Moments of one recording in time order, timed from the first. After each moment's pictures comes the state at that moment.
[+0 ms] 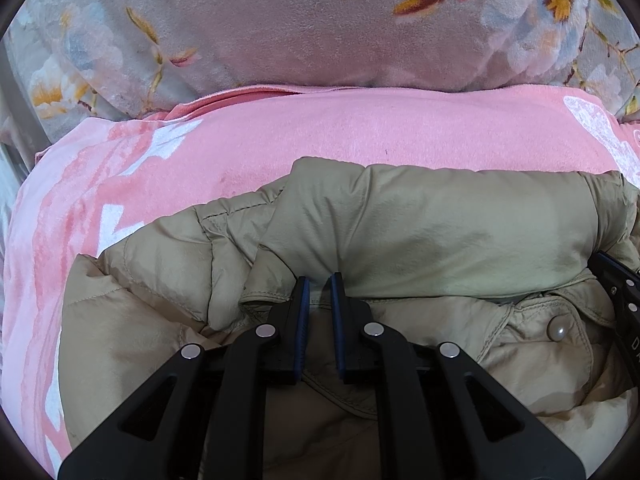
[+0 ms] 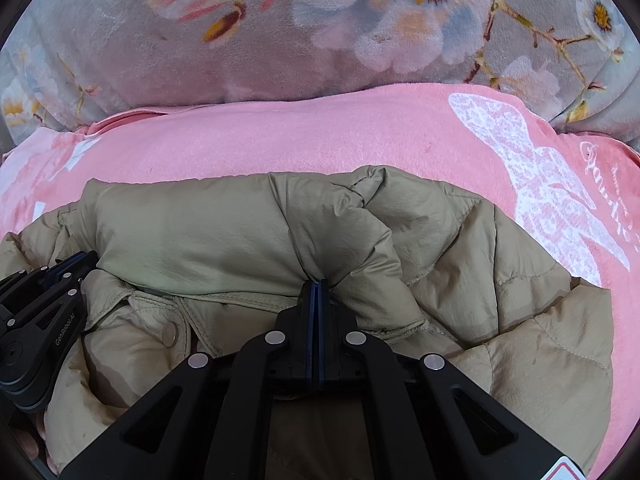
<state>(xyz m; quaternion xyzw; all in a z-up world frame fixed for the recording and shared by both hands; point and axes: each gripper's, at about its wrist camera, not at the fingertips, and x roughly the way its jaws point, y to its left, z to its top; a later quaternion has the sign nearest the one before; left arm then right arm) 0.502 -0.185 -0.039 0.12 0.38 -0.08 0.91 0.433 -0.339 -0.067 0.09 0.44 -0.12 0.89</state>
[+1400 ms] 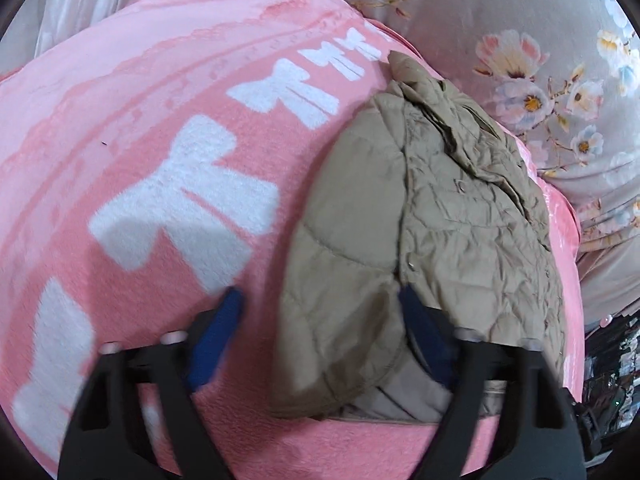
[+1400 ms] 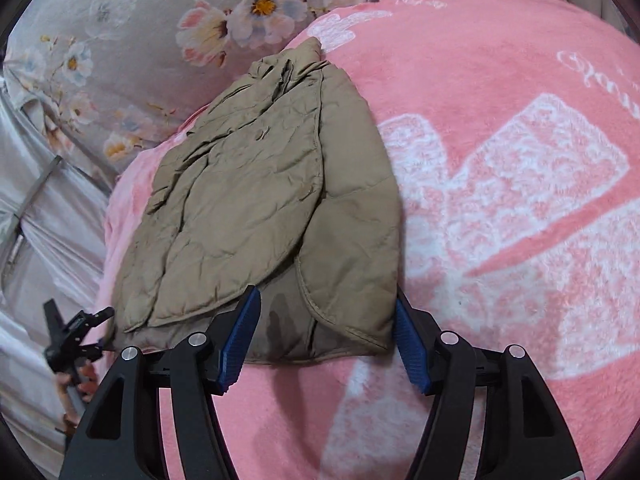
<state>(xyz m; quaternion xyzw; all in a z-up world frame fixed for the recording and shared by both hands) 0.151 0.156 -0.065 -0.18 0.47 -0.13 0.86 -0.092 -0.301 -0.038 0.32 0.40 -0.08 0.85</state>
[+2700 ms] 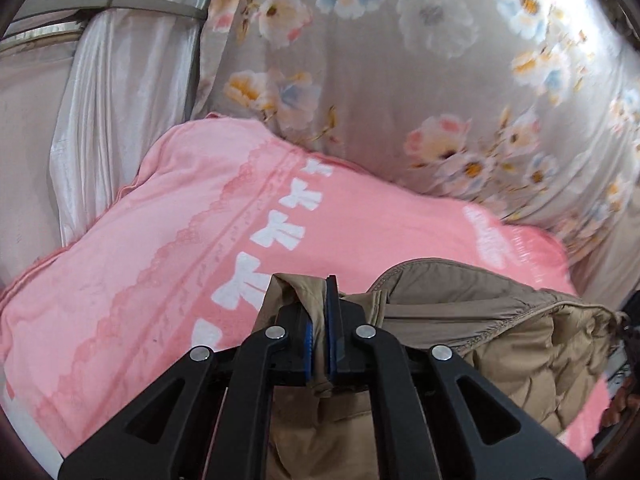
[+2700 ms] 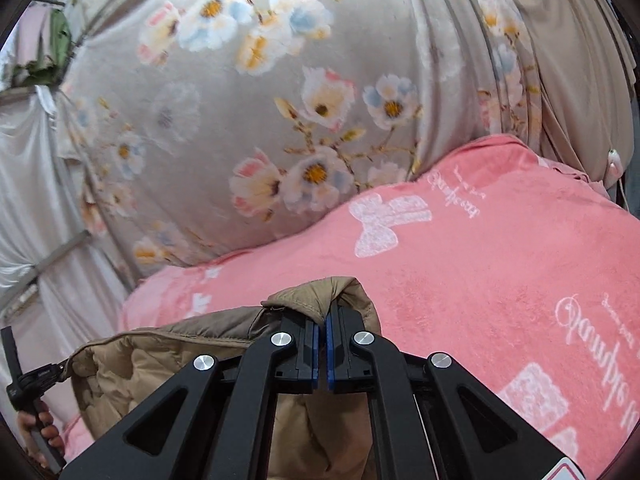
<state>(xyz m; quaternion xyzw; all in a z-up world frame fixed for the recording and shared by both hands) 0.131 0.124 0.119 -0.08 0.29 -0.12 0.95 -0.037 -0.354 0.125 0.25 0.20 -0.13 0.94</state>
